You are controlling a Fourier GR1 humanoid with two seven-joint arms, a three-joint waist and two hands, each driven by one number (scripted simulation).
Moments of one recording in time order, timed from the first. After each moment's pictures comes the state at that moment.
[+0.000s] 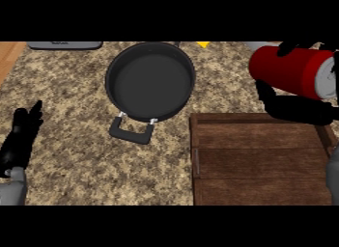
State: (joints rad) left arm -0.10 0.26 0.17 -1.44 -0.22 0.05 0.37; right arm -0.61 -0.25 0.02 -1.98 0.92 0.26 0.47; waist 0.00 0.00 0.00
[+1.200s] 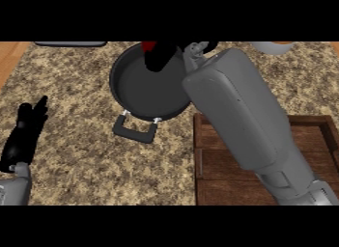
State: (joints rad) left arm -0.13 0.25 0.16 -1.46 -0.23 0.03 0.40; right arm -1.18 0.00 0.14 -1.14 0.83 0.15 0.65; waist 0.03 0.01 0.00
